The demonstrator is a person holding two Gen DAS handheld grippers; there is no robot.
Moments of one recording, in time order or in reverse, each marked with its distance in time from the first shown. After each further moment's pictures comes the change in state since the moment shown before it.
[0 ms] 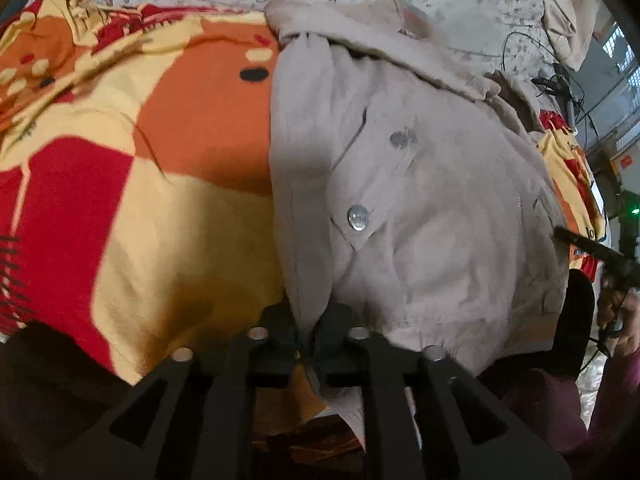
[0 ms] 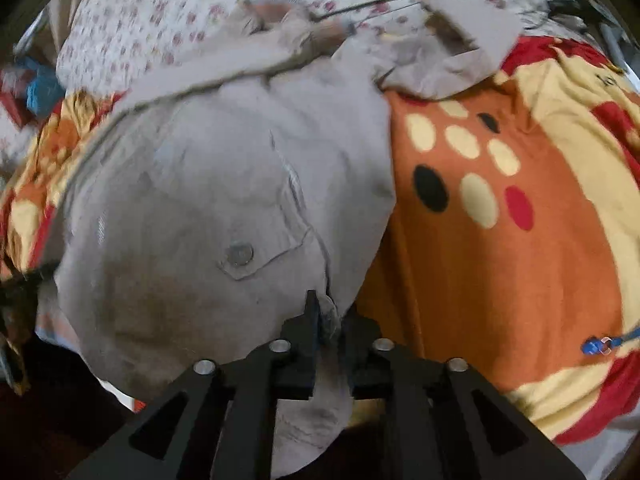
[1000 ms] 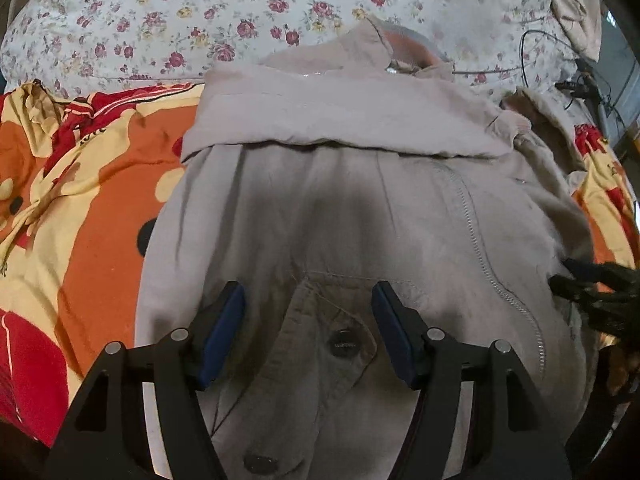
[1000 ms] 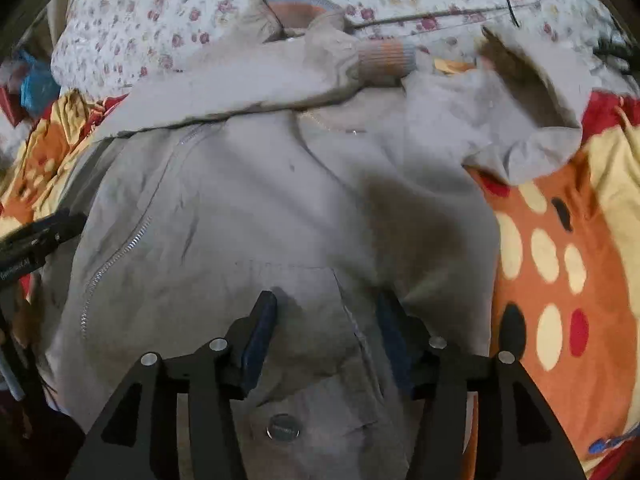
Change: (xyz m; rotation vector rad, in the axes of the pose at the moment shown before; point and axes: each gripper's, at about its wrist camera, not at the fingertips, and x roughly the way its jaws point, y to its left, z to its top) left arm 0.067 -0.076 0.103 0.094 -0.106 0.151; right arm 0.067 0.055 0.070 -0.113 0.053 -0.020
